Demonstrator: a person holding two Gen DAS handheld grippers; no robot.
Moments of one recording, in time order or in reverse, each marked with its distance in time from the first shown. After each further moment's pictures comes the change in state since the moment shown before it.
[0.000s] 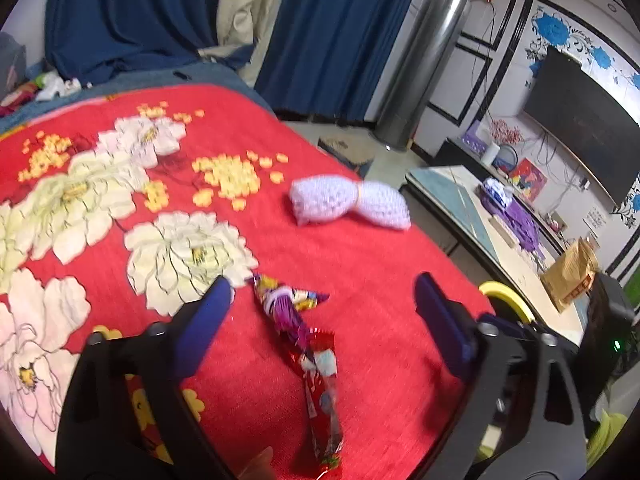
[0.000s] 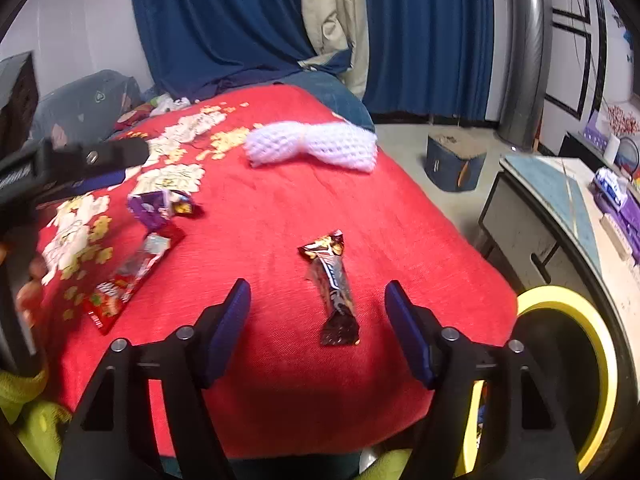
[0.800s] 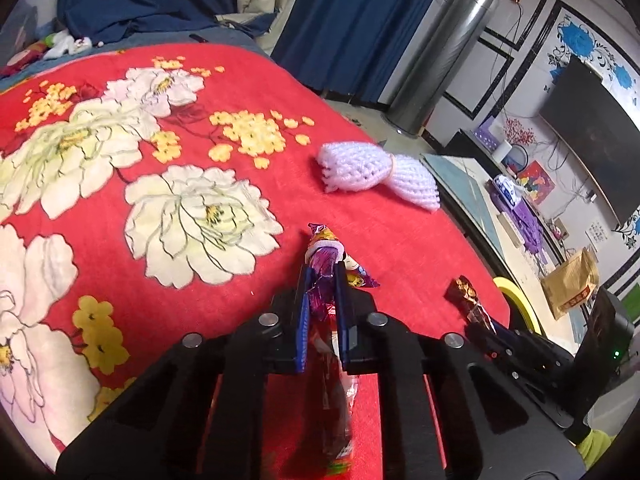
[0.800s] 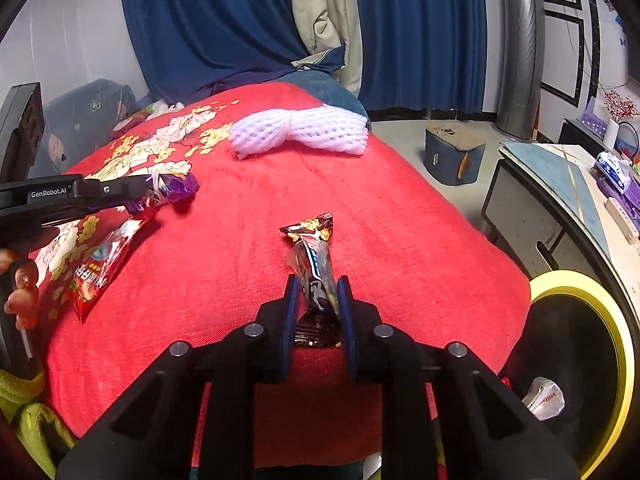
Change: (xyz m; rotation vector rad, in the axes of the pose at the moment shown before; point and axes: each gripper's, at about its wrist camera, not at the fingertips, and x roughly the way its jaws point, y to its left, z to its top) left arm 0.017 0.026 -0.008 -0.092 0.061 0.013; right arm 0.011 -0.010 -0.012 0.036 -0.022 0.014
